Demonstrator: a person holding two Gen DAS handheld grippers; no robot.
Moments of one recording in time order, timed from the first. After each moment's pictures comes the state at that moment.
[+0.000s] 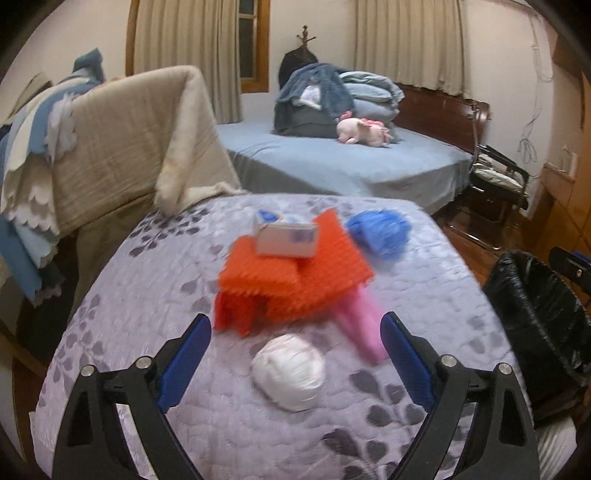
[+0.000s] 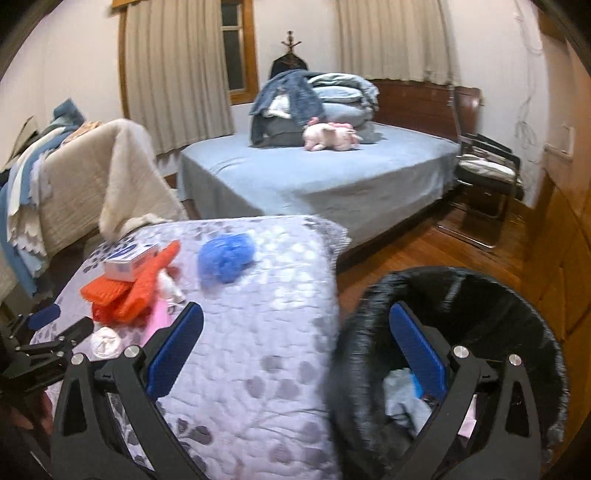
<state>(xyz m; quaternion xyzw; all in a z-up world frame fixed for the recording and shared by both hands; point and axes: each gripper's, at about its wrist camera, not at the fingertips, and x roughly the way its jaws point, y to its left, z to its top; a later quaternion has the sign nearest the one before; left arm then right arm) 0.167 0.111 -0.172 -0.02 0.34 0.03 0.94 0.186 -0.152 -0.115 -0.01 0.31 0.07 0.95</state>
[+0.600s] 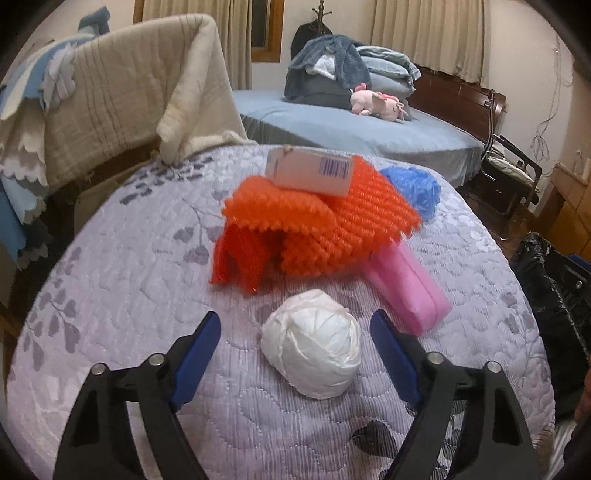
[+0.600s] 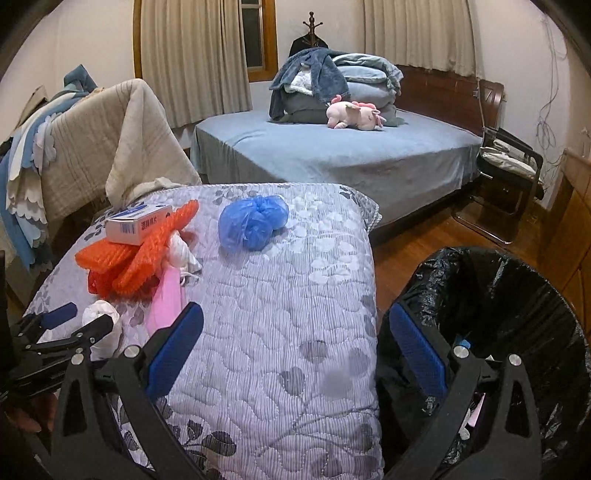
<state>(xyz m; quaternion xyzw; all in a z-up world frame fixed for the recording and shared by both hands) 0.184 0.127 -0.223 -0.05 0.39 0.02 0.92 0.202 -0.120 -0.155 -0.02 0.35 0.08 0.93</state>
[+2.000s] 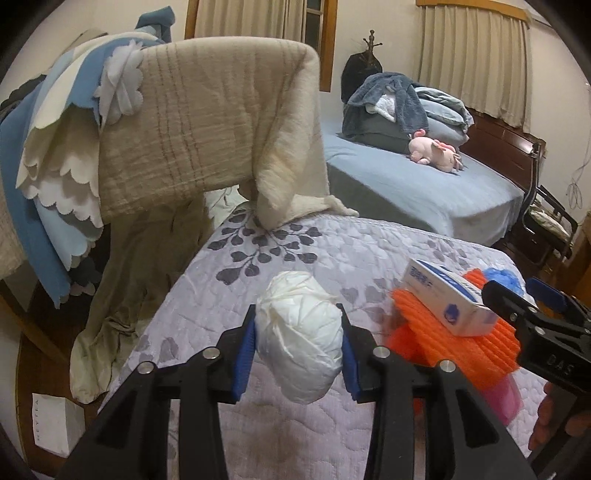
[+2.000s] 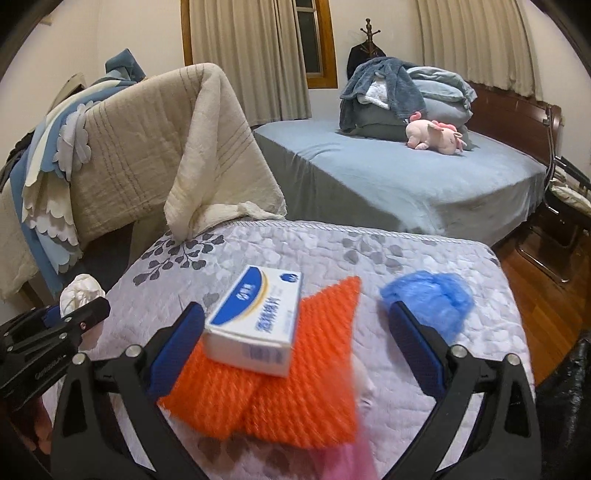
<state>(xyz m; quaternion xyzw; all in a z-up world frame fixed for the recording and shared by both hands) 0.230 0.265 -0.173 -0.08 0.34 0.11 0.93 0.297 0.063 -0.152 -0.03 0.33 0.19 0.92</state>
